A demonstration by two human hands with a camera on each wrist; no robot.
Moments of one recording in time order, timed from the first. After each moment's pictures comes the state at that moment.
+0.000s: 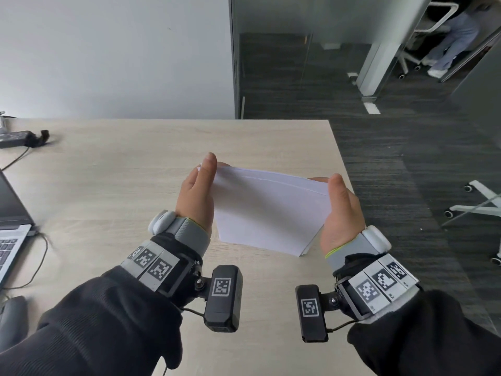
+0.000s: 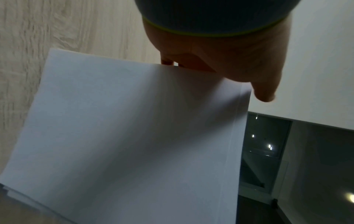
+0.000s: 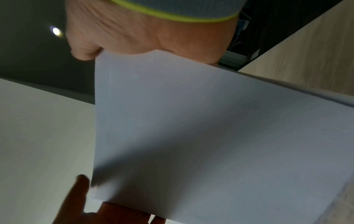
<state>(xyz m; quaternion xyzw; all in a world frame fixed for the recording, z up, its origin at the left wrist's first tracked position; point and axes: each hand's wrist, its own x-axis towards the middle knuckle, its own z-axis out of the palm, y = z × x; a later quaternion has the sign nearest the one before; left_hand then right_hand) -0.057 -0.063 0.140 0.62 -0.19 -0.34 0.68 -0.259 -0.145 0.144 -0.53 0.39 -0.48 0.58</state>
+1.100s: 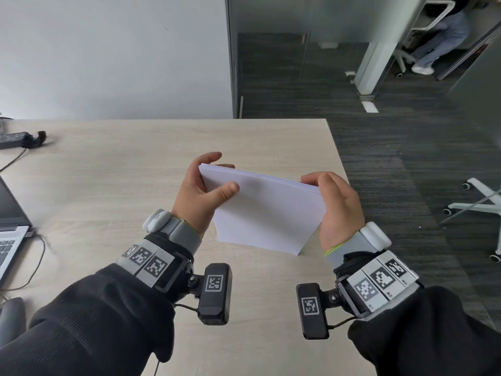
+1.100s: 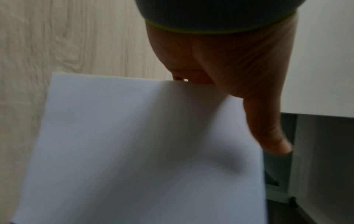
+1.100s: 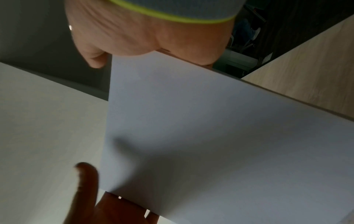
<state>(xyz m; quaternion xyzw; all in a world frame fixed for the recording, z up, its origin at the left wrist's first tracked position) -0.049 -0.056 0.131 0.58 -0.33 -0.35 0.66 -0.263 -0.148 0.146 -0.58 0.39 -0.46 0.54</state>
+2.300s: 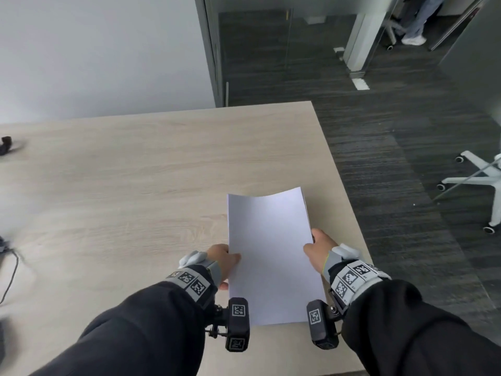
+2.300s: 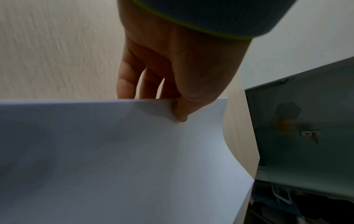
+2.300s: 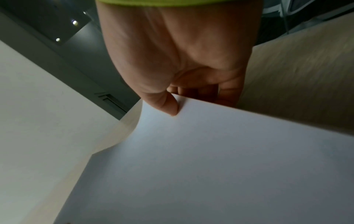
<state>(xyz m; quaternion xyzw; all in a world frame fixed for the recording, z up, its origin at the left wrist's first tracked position) -0.106 -0.057 -0.002 0.82 -0.17 -0.53 0.16 -0.333 -0.188 -0.035 -0.62 0.64 0.06 0.44</state>
